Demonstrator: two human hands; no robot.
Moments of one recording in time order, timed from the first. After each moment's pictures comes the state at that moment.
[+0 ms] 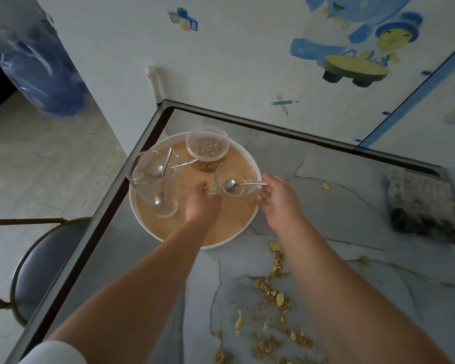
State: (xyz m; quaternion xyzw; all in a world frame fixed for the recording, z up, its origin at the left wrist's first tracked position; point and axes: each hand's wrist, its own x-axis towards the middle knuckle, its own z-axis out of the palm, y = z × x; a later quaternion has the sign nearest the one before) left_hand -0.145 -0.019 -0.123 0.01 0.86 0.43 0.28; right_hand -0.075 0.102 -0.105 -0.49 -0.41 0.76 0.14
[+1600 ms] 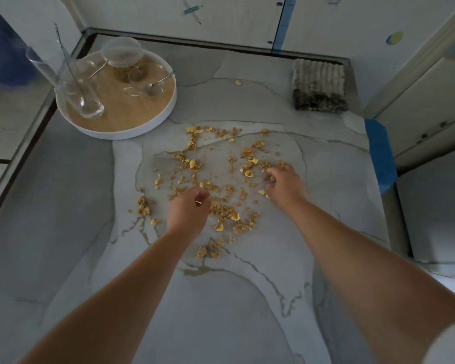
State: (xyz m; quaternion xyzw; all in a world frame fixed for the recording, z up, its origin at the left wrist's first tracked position) left_hand 0.167 -0.074 -0.112 0.19 0.89 0.33 0.25; right_hand 0.264 0.111 -0.138 -0.42 -0.88 0.22 -0.06
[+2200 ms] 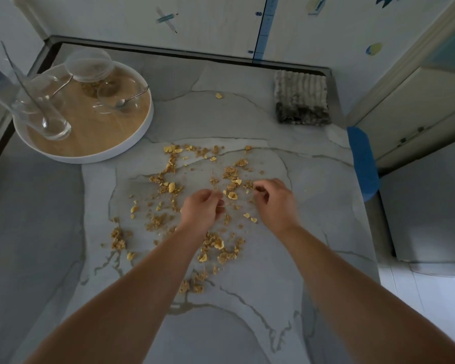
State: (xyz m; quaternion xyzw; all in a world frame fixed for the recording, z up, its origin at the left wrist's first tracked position) left_hand 0.157 0.005 -0.122 0.02 0.76 0.50 0.41; right_hand 0.265 0.119 -0.130 -0.39 -0.87 0.29 0.12
